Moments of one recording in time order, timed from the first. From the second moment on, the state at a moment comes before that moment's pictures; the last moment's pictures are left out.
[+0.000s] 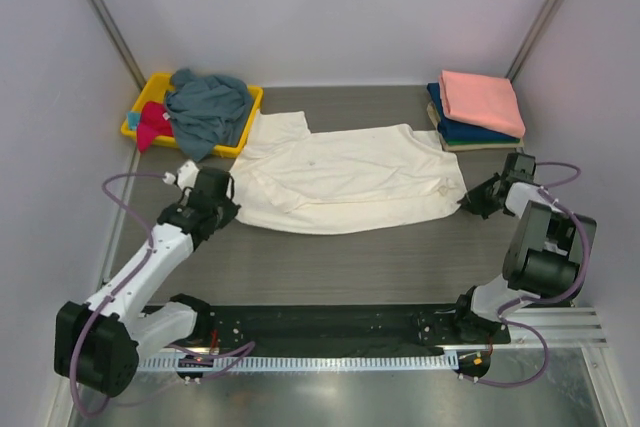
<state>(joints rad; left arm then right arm) -0.35 1.04 0.64 -0.53 -0.35 -0.99 -0.37 1.55 0.77 -0.28 -0.22 0.73</state>
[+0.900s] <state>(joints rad) -0.25 0.47 0.56 -0.97 -0.29 -1.15 -0.49 0.85 0.49 -0.73 -0.21 0.76</state>
